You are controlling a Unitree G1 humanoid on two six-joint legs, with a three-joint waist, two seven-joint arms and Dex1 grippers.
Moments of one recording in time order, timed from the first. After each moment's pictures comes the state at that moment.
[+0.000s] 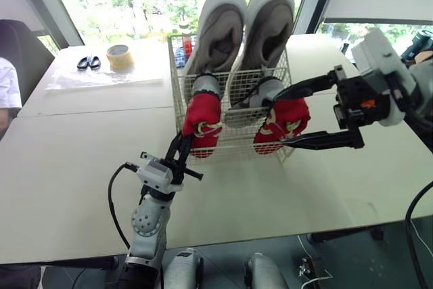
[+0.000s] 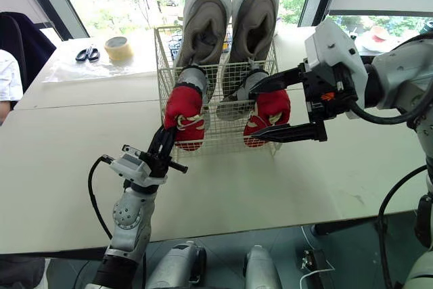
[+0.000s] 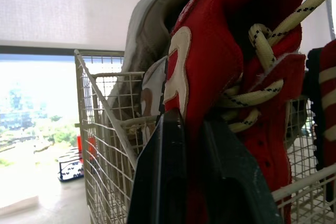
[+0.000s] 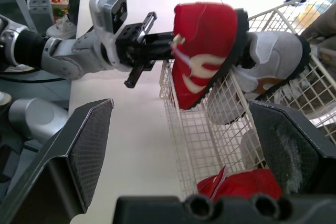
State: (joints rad) left arm -0.05 0.06 -0.14 0.04 -0.12 -0.72 -0.34; right arm -0.86 -1.10 -0.06 -0.37 0.77 0.89 1.26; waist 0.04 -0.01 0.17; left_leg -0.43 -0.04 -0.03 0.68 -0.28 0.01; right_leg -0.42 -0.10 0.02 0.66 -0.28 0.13
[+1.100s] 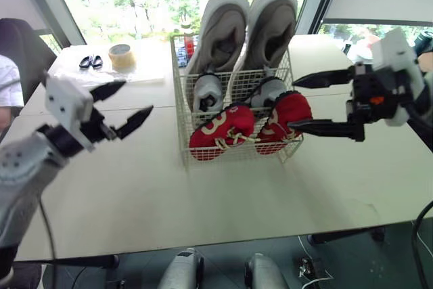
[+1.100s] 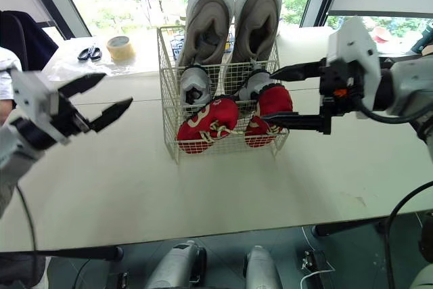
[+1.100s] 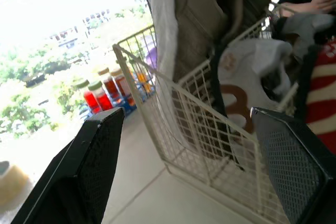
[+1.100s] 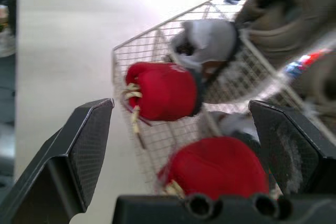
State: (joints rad) left arm -0.31 0.94 0.26 -0.35 -0.81 0.34 -0.54; right arm -0.68 -1.14 -0.24 -0.33 0.76 0.84 1.14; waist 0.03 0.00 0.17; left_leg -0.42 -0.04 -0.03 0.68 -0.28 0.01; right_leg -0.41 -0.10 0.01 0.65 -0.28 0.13
